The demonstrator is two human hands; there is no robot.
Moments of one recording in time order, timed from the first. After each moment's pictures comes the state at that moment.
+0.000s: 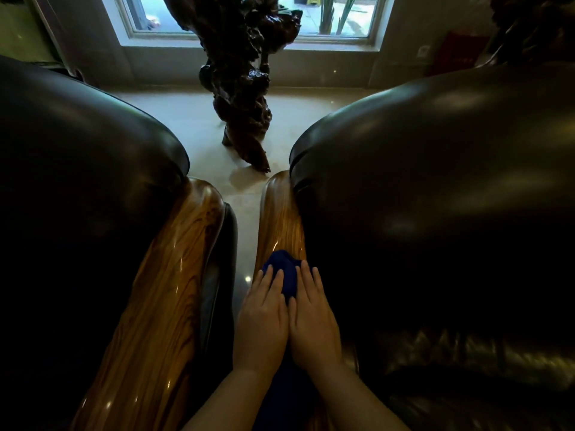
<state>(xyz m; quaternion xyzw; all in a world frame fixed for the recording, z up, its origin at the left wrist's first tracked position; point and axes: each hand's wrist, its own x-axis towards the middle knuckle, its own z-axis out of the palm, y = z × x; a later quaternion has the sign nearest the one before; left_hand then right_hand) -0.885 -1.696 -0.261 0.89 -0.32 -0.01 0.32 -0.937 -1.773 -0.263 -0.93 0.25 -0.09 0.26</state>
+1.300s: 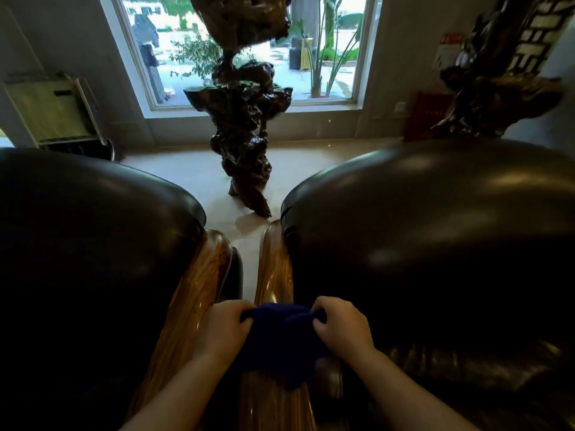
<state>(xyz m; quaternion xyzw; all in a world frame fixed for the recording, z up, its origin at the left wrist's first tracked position) -0.894 -1.634 -0.122 0.88 -0.31 -0.12 0.33 -1.012 -1.808 -0.138 -0.93 0.25 -0.08 0.26</state>
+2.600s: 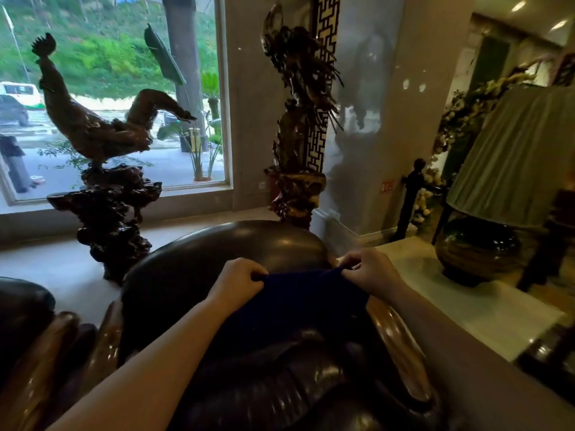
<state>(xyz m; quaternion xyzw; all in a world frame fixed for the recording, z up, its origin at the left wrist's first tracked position) -1.367 -1.812 0.233 0.76 -0.56 -0.07 0.33 -1.596 -1.952 0.263 -0.88 0.36 -0.24 0.22</state>
